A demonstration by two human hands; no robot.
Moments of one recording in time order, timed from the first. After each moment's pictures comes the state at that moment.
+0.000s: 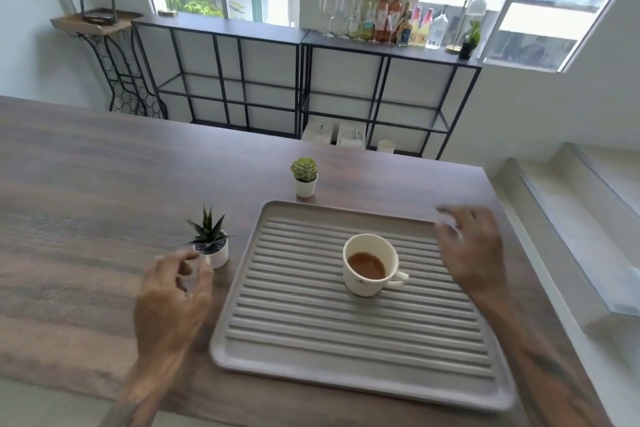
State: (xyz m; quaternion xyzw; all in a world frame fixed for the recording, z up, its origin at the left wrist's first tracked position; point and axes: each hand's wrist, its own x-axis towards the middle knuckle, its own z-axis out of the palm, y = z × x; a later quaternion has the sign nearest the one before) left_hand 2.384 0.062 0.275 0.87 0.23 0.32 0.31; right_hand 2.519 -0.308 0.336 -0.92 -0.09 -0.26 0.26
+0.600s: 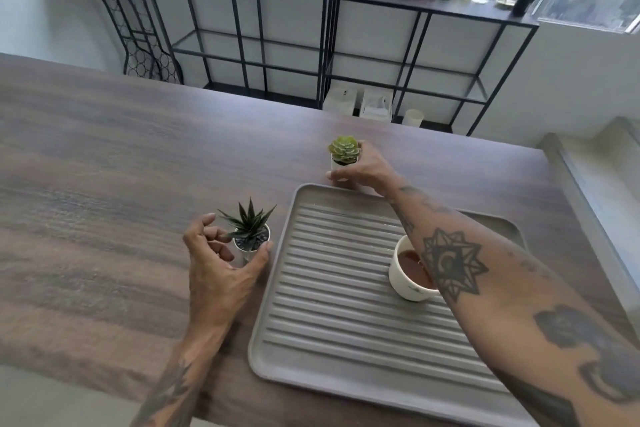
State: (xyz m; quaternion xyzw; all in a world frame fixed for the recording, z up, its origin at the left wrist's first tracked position) left_hand 2.427 0.083 0.248 0.79 0.22 0.29 0.49; right_hand 2.700 -0.095 0.282 -0.90 -0.07 0.16 0.40
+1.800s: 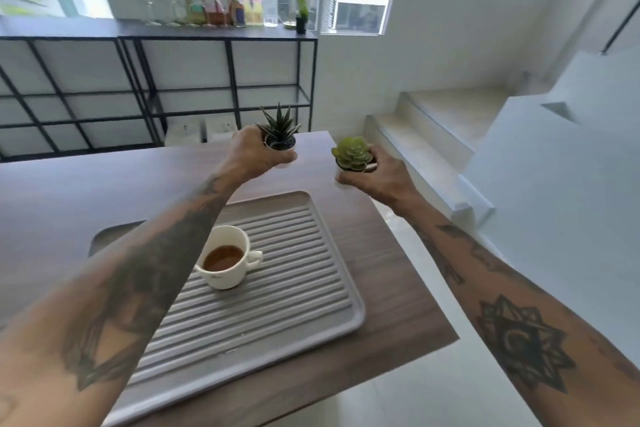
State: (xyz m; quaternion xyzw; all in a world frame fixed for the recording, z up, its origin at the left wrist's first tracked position) left_hand 2.624 -0.206 0.389 0.88 -0.11 0.03 0.45; right_hand 2.513 -0.427 0.396 -0.89 0.11 -0.12 0.43
